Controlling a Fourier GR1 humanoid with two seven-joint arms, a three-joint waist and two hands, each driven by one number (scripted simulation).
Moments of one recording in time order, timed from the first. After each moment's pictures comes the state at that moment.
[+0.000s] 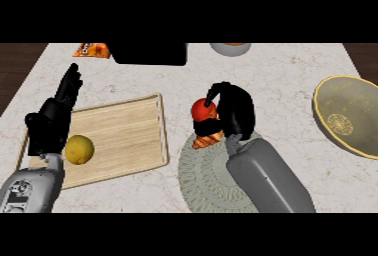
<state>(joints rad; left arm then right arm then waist) -0.24 0.24 0.03 -1.57 -0.14 0.12 0.15 -0.58 0.00 0.38 -1.30 0.82 -0.31 0.74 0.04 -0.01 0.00</state>
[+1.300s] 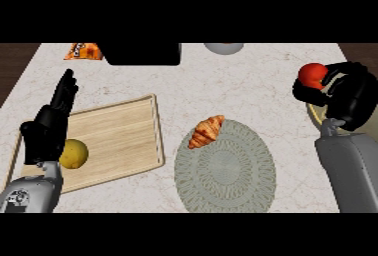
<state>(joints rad) -0.19 0.21 0.04 -1.62 -0.17 0.13 0.17 -0.46 -0.28 -0.01 -1.40 0.93 -0.58 0.73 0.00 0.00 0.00</state>
